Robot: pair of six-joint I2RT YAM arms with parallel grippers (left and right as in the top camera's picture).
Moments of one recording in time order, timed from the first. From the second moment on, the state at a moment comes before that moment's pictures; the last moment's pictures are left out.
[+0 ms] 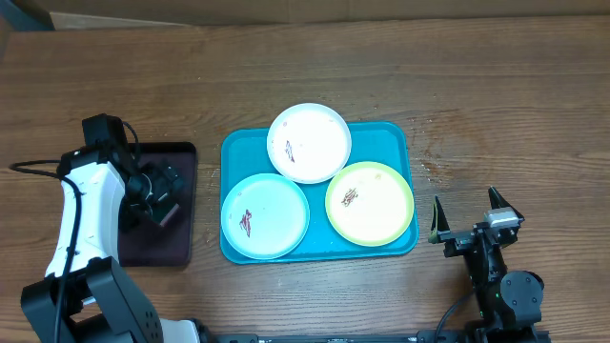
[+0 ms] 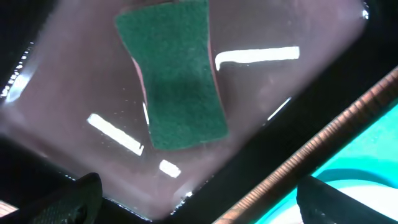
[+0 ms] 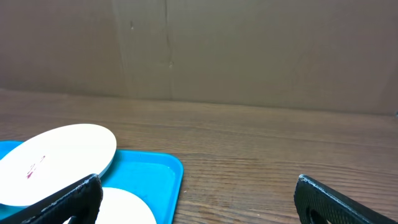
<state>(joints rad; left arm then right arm) 0.33 1.59 1.13 -1.00 0.01 -0.42 0.13 0.01 0.02 -0.04 -0.02 -0.01</state>
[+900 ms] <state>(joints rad) 0.34 1.68 1.13 -0.93 -0.07 -0.45 0.13 0.01 0.02 -0.03 -0.02 -0.01</state>
